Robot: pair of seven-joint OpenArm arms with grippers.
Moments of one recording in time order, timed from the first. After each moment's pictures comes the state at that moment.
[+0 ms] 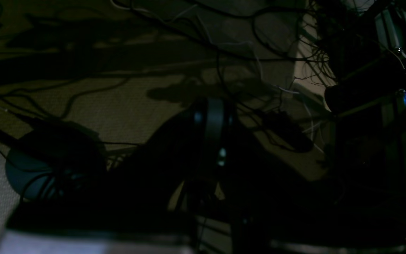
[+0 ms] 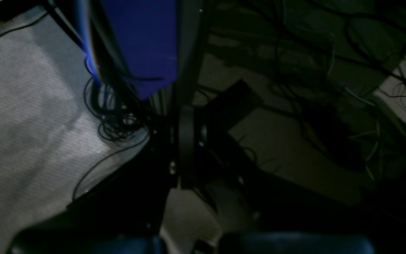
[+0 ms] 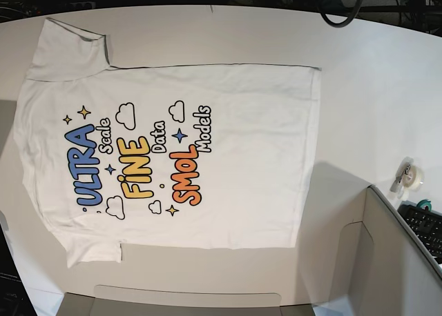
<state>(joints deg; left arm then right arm) 13.1 -5.0 -6.8 -1.2 -7.2 -22.3 -73.0 -20.8 8.9 -12.9 1.7 -31.9 -15.7 75.7</state>
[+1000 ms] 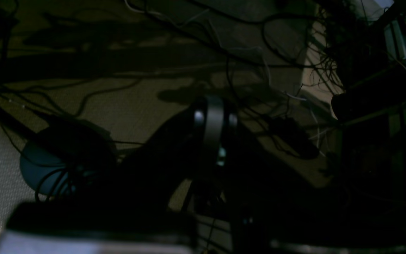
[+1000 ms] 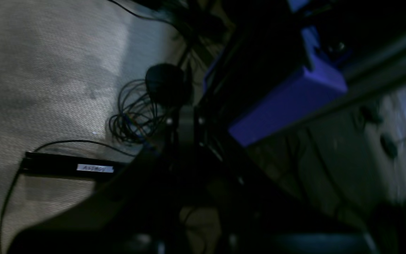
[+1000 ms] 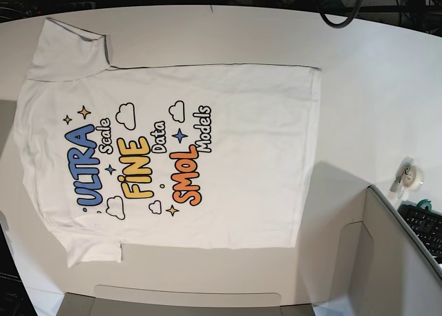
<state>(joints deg) 15.6 -6.5 -9.2 -1.0 -7.4 -24.6 -73.3 -17.1 11.1 -12.6 1.7 -71.9 -41.1 75.9</state>
